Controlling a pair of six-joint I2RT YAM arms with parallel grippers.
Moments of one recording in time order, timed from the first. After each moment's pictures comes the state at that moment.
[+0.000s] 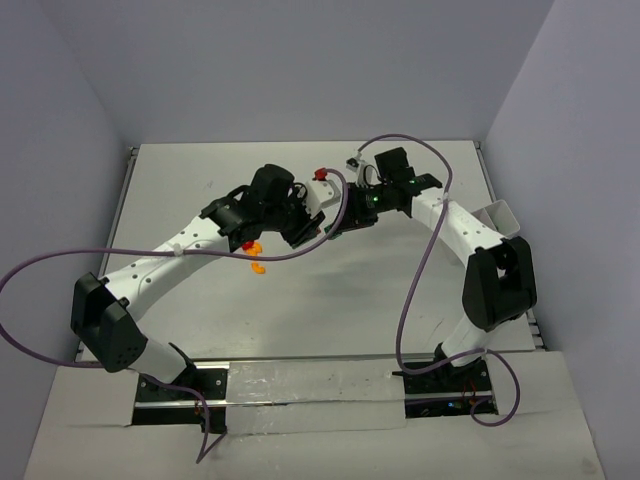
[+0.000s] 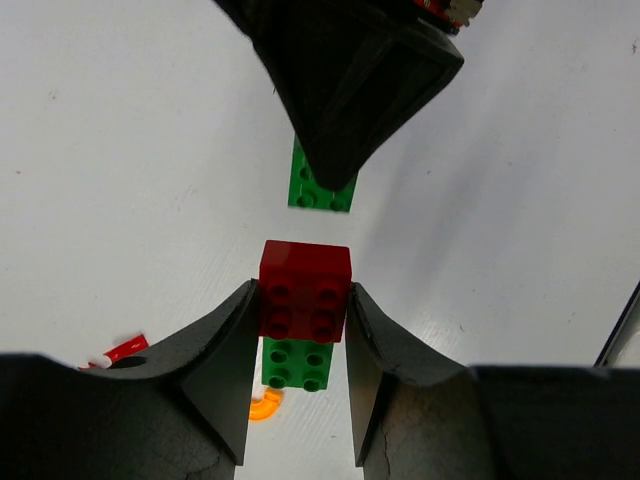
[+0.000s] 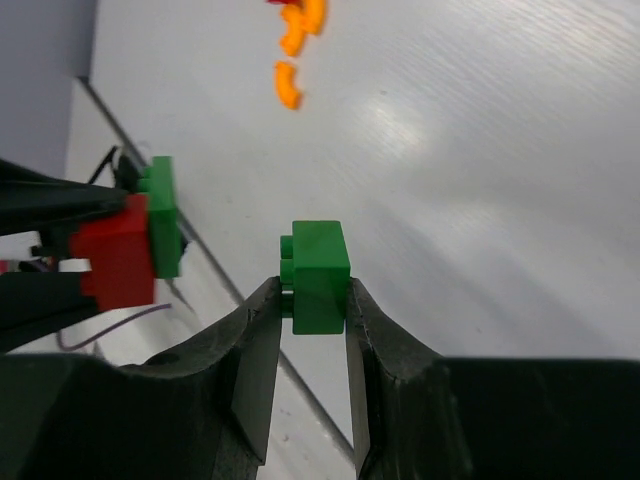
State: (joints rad) left arm -0.77 1.49 1.35 -0.53 0.19 0.31; right arm 0.36 1.65 1.32 -0.58 -0.72 0.24
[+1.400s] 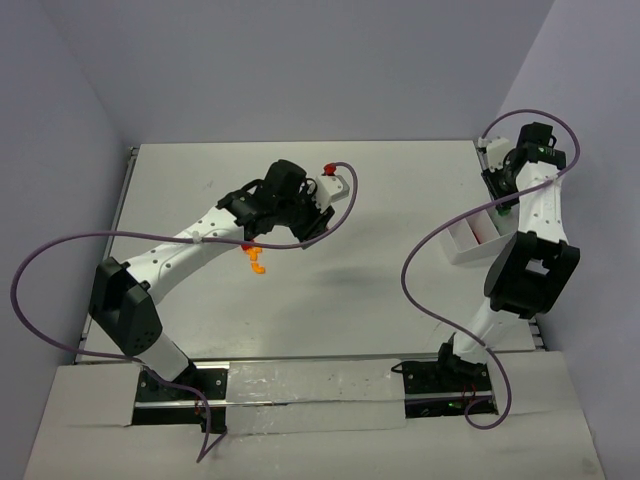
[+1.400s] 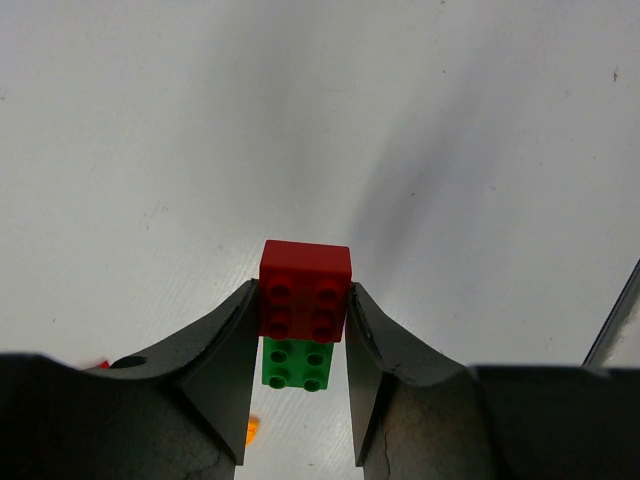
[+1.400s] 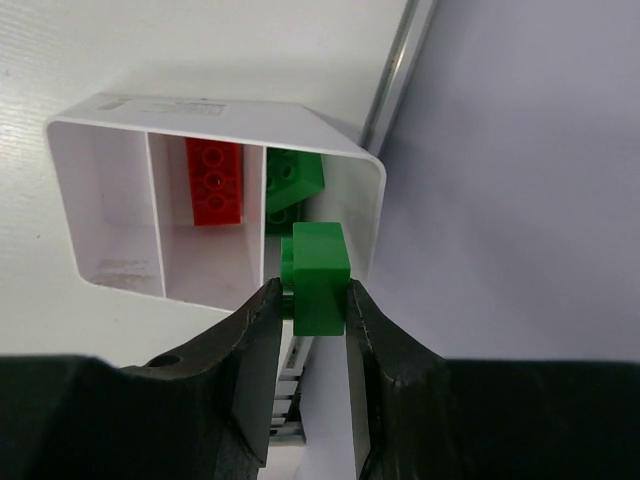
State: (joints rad) left arm -0.77 1.60 1.42 -0.52 0.23 0.25; right arm -0.38 1.74 1.66 -1.01 -0.02 -0.73
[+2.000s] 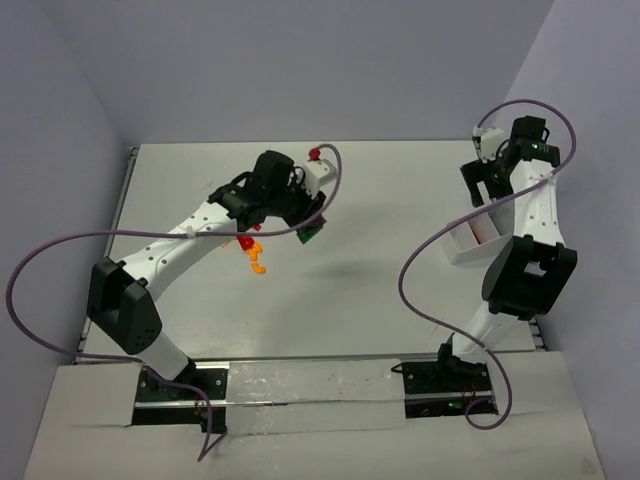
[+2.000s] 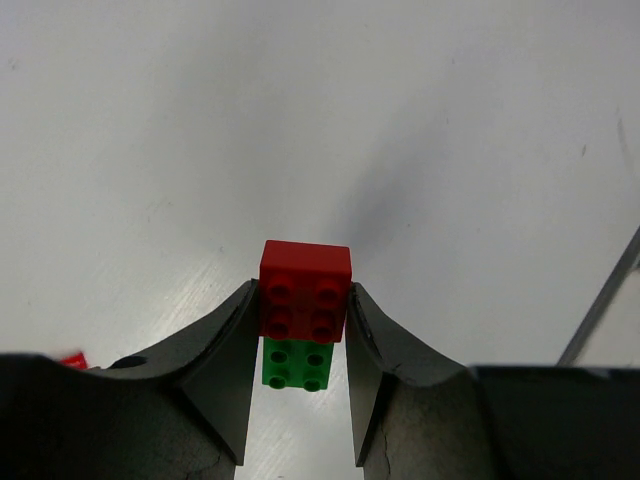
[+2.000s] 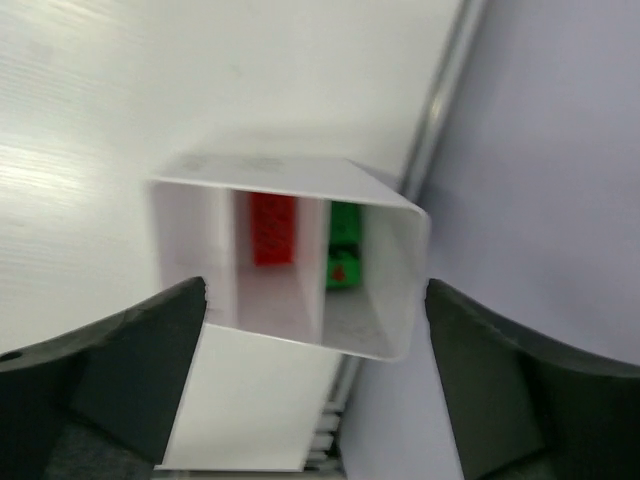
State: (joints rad) left arm -0.71 1.60 1.43 -0.50 0.28 0.16; right arm -0.33 1.72 1.68 -1.00 -0.08 -0.64
